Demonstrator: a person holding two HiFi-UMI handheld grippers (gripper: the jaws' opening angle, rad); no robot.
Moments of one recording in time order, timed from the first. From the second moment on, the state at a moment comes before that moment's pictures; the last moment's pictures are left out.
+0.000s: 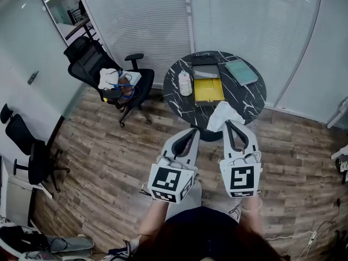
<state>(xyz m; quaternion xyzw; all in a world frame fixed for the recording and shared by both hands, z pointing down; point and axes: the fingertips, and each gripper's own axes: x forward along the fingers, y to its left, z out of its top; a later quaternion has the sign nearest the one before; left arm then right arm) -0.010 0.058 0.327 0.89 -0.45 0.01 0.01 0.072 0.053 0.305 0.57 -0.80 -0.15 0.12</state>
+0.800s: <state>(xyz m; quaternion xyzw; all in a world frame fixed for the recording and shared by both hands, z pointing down) 0.002 0.119 0.326 0.89 -0.45 0.01 0.01 0.085 0.123 0.302 0.56 -0.80 -0.16 0.11</state>
